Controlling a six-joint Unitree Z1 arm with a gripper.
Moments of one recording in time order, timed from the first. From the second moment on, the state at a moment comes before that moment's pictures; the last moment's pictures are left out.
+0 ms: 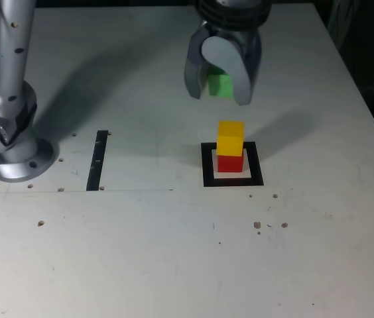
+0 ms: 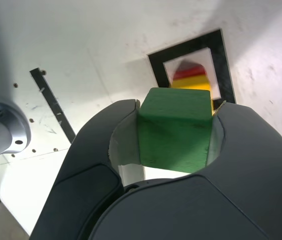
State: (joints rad) arm -0.17 1.99 -1.89 1.61 0.18 0.09
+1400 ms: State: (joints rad) arm -0.16 2.09 -1.84 1.53 0.05 -0.01
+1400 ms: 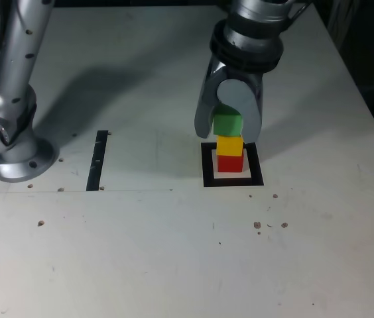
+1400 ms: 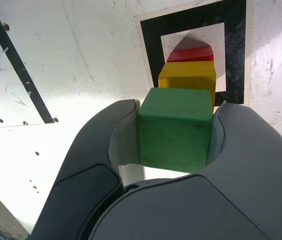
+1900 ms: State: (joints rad) arm -0.16 2.09 -1.82 1.51 0.04 0.01
